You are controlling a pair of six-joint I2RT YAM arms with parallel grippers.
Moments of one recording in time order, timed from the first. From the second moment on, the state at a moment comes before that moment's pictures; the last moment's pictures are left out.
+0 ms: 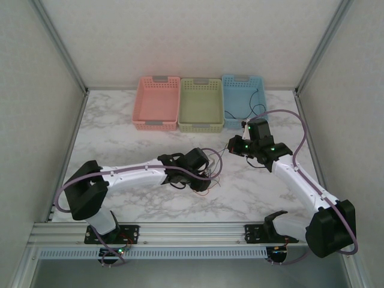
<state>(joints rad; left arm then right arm) -1.07 1.63 1.08 -0.49 0.05 -0.37 0.40 1.18 0.89 -0.50 -0.24 0.59</state>
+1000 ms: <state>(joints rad) -1.13 1.76 1.13 -0.54 -0.17 -0.32 0.38 1.18 0.88 -0.51 -0.24 0.59</state>
